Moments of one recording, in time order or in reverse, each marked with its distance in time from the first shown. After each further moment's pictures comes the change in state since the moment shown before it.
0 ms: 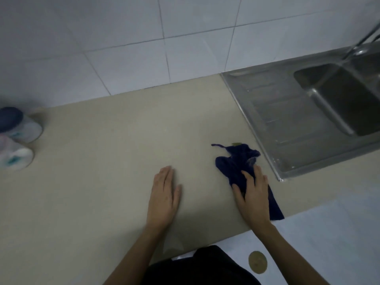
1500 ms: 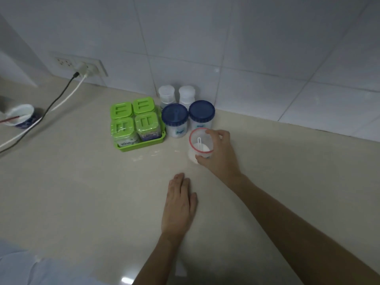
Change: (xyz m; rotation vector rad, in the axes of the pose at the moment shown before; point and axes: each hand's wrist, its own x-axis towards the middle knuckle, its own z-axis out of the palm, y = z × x) left_hand -0.070 -0.320 -0.188 0.161 0.295 -0.435; right_hand 0.045 -0.555 0.191 0.397 -0.315 -0.655
